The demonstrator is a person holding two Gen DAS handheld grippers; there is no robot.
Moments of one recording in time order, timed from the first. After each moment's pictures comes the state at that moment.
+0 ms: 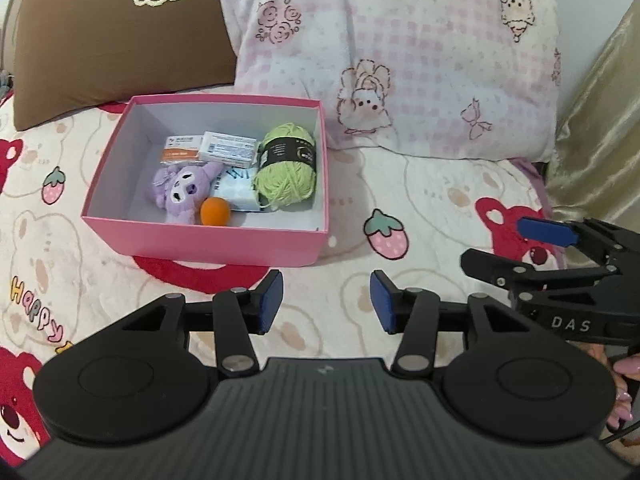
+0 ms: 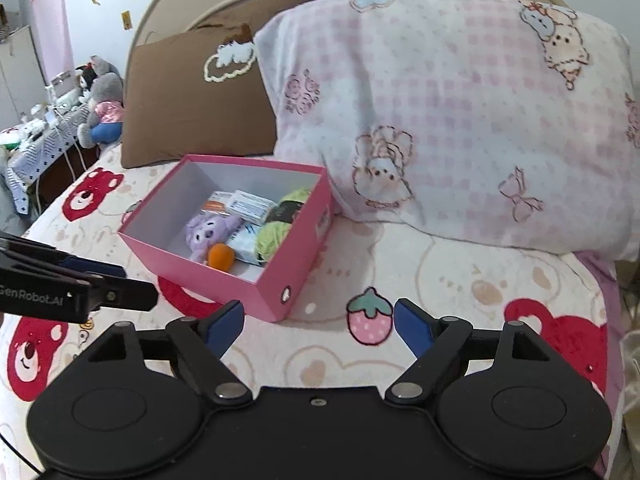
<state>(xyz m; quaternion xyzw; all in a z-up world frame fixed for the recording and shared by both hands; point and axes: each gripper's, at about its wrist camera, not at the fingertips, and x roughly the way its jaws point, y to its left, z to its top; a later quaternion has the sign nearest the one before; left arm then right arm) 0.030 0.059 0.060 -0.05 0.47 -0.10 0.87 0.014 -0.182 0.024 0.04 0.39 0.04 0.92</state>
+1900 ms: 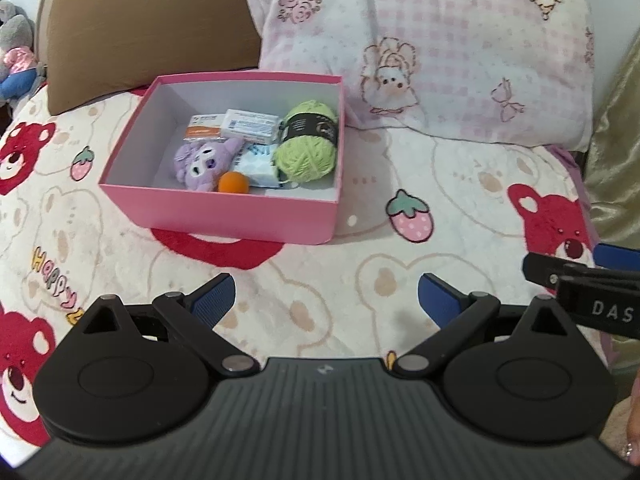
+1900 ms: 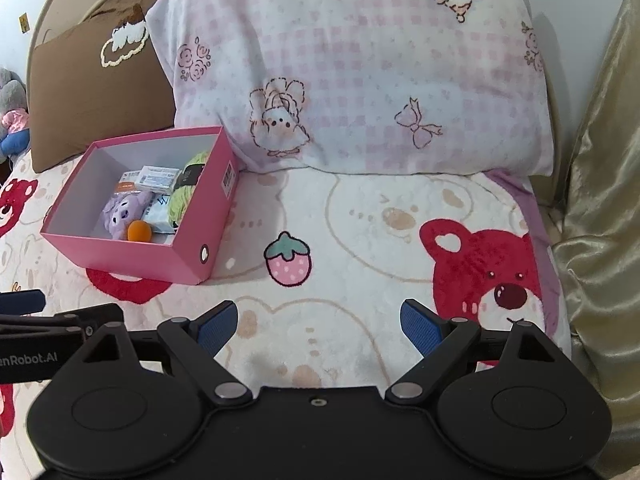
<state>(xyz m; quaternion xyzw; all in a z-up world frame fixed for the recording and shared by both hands) 0.010 0.025 0.040 -0.02 0.48 -0.04 0.88 -0.010 -0.198 0.020 0.08 0.45 -0.10 0.88</state>
